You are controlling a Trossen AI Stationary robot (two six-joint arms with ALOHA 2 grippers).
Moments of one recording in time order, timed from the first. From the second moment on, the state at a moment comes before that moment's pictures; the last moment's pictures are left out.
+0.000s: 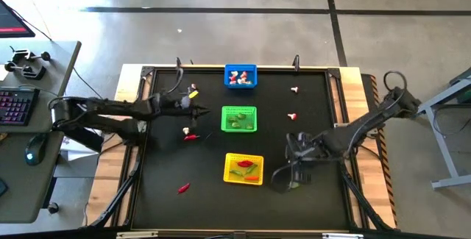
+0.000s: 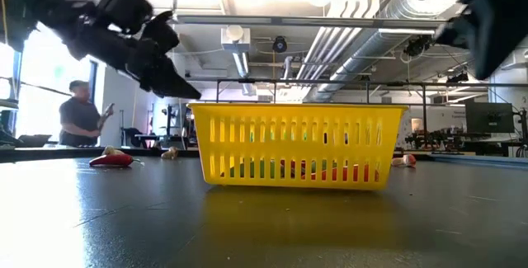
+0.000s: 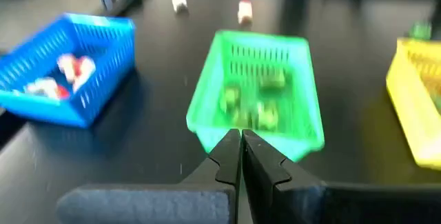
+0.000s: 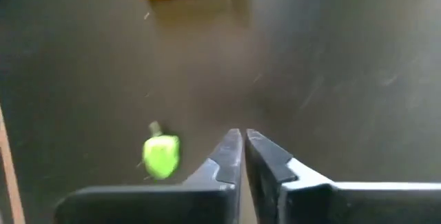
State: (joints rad) left arm 0.39 1.15 0.35 0.36 0.20 0.11; right arm 0.47 1.32 0.96 -0.88 0.11 0.64
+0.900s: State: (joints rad) left arm 0.71 1.50 0.84 -0.39 -0.15 0.14; right arm 0.14 1.30 0.72 -0.61 0.06 0.25
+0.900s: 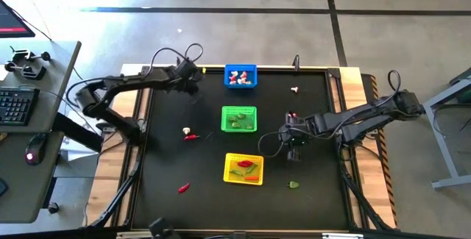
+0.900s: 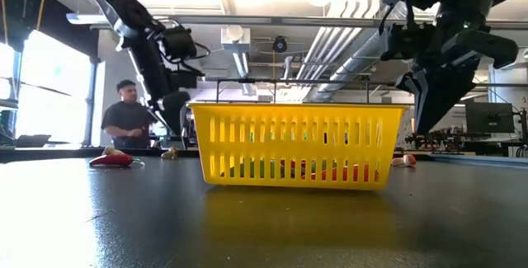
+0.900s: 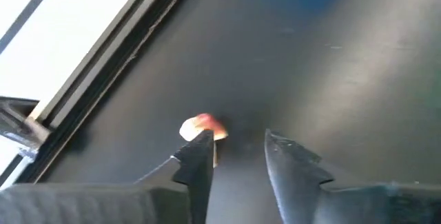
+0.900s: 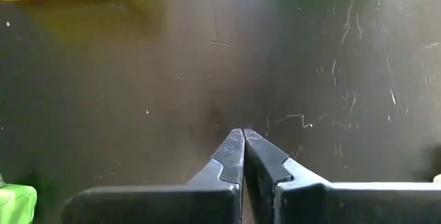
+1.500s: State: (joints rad) left arm 0.79 1.68 0.89 -0.36 -0.11 0.25; right arm 0.04 1.30 0.72 -0.61 0.05 0.15
